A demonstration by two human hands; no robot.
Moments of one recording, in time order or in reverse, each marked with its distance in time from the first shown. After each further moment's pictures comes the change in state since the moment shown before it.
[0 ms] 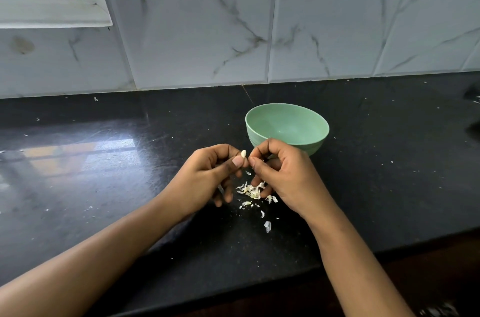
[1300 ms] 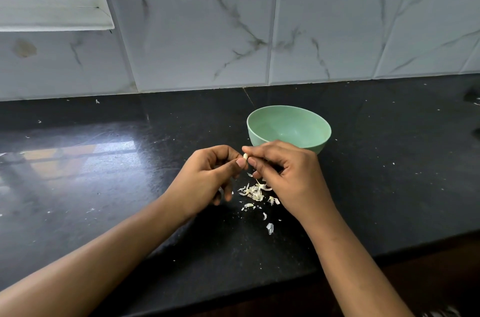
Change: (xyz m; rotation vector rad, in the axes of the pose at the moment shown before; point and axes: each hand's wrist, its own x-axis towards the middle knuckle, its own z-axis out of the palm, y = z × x) left_hand 0.001 -0.001 -0.001 0.018 0.067 -0.008; right_hand 0.002 0.006 0.002 -0.264 0.168 -0.388
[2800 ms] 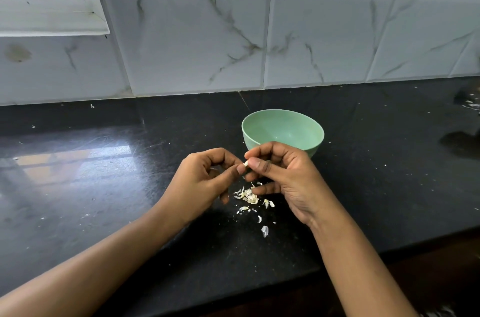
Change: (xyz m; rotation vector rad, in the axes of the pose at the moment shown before) left_hand -0.003 0.000 0.001 0.118 0.032 0.176; right_hand 0.005 -0.019 -0.013 0.724 -0.155 0.575
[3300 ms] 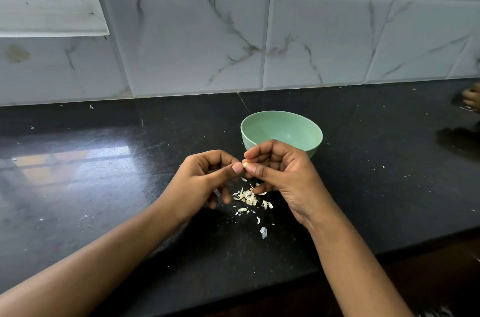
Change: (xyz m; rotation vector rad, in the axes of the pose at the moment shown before) left_hand 0.001 0.004 0.000 -0.197 -0.042 -0.171; right_hand 0.000 -0.001 0.002 -0.051 0.003 -0.101
